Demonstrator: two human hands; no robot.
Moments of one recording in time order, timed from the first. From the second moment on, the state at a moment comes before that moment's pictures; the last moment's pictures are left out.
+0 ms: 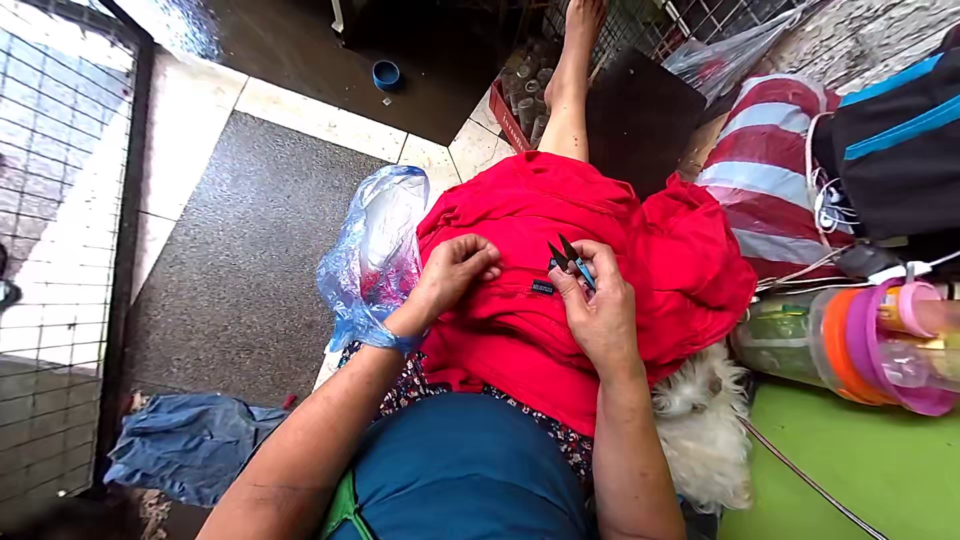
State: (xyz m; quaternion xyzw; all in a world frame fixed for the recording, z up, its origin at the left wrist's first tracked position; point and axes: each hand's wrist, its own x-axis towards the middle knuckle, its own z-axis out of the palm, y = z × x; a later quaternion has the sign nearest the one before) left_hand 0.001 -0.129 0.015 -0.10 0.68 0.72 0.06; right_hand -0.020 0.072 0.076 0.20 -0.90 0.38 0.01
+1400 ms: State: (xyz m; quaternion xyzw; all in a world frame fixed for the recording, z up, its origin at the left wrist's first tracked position) left_hand 0.006 -0.115 -0.003 0.02 0.81 0.57 -0.11; right_hand -0.073 0.026 0.118 0.32 -0.90 0.02 -0.29
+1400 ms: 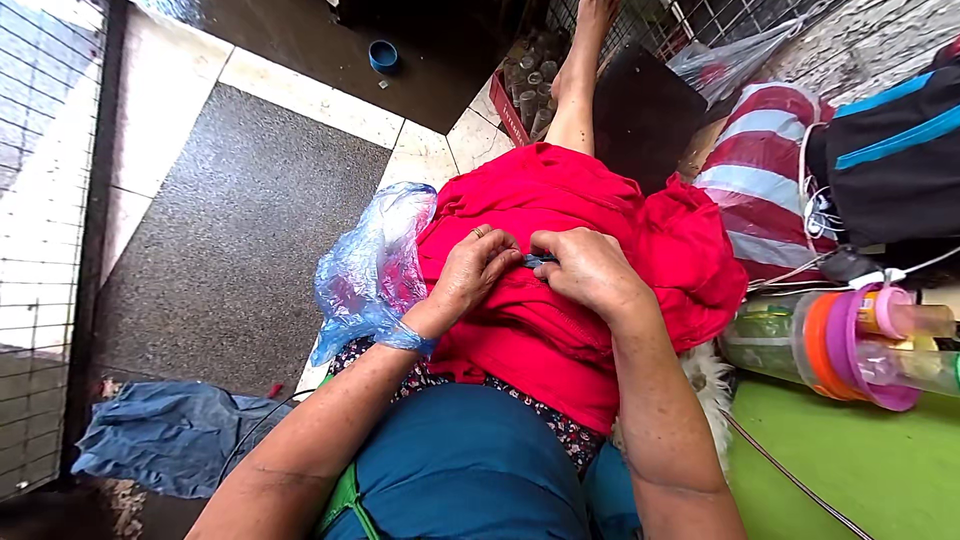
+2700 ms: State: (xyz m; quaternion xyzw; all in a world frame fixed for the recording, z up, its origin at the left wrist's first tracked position) left_hand 0.016 -0.115 0.022 0.01 0.87 0.50 -0.05; right_hand -0.046 0.062 0.096 0.29 -0.90 0.30 -0.14
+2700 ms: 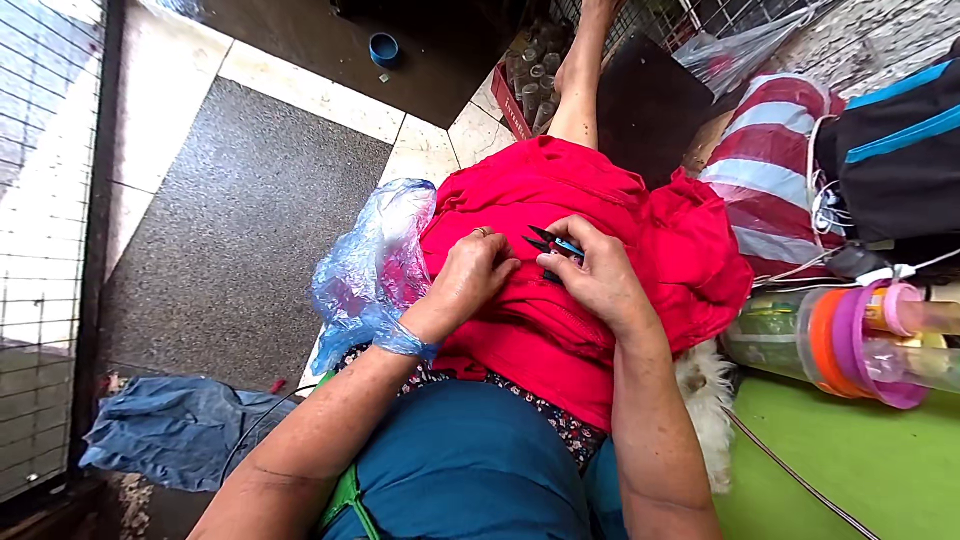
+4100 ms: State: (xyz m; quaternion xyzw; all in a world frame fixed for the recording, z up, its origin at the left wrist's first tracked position) left_hand 0.018 -0.134 0.005 -0.07 0.62 0.78 0.00; right_hand -0.040 0.044 0.095 0.41 -0.90 0.11 -0.09
